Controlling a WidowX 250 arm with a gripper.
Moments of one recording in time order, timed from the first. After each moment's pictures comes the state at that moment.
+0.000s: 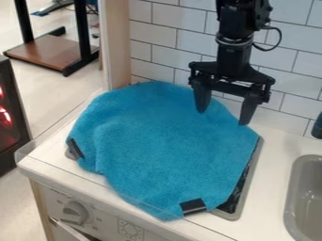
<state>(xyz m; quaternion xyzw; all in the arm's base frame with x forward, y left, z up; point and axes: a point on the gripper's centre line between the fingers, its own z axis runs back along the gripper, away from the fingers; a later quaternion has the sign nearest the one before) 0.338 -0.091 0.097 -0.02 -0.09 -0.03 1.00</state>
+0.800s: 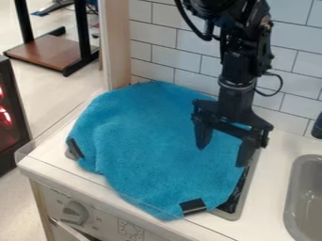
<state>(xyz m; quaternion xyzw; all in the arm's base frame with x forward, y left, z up) 0.314 -0.106 0.051 -0.02 -0.04 -0.10 0.99</state>
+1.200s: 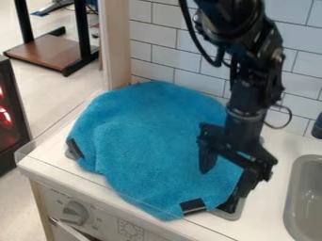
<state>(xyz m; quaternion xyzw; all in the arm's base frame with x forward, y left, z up) 0.292 -0.119 0.025 0.00 -0.01 -0.16 0.99</state>
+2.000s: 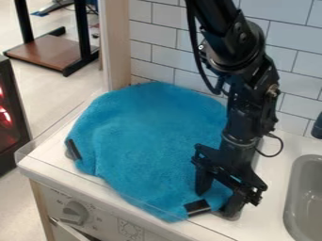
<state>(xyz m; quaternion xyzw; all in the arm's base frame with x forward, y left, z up) 0.286 -0.117 -0.008 0.03 0.02 -0.17 0.98</state>
